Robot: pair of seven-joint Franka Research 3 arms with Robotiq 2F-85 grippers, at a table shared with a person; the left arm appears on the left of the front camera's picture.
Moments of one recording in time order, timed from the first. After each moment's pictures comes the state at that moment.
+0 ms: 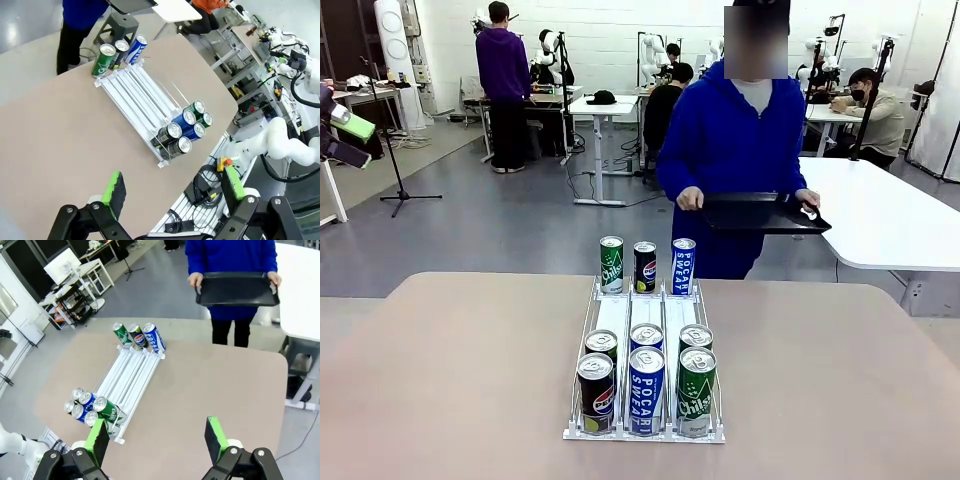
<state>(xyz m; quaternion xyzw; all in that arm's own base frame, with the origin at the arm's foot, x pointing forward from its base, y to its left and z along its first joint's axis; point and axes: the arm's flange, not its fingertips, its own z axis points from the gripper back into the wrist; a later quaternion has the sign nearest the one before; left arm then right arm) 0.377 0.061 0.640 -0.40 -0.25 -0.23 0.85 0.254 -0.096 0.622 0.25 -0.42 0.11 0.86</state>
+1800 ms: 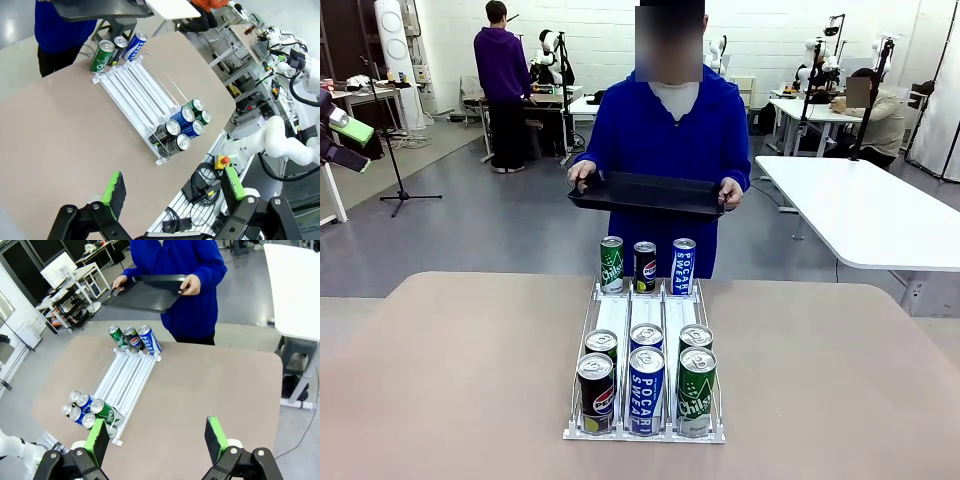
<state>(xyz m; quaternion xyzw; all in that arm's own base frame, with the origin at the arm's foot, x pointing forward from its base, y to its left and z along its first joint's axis) 0.378 0.064 0.636 -0.40 -0.24 -0.23 0.85 0.252 -0.102 0.625 0.25 -0.43 0.10 0.86</state>
